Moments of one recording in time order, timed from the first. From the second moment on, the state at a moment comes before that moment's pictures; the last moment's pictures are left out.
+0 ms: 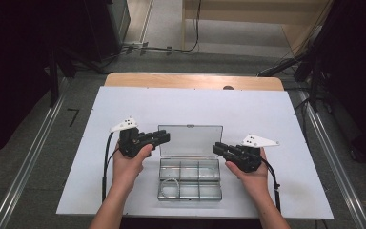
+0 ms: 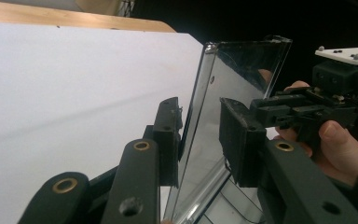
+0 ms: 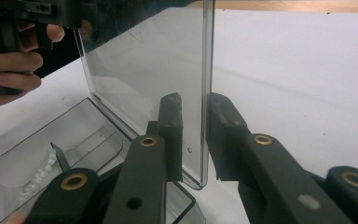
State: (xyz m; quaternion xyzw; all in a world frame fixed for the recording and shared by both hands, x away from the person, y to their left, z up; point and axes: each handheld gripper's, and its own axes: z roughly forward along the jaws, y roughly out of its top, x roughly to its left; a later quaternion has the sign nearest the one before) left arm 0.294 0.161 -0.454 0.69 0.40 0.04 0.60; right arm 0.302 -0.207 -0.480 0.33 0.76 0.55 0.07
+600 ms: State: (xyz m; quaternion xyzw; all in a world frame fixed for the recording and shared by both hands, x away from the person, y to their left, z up) left arm 0.281 0.163 -0.455 0.70 0.38 0.03 0.61; right arm 0.296 -0.204 -0.457 0.32 0.77 0.55 0.07
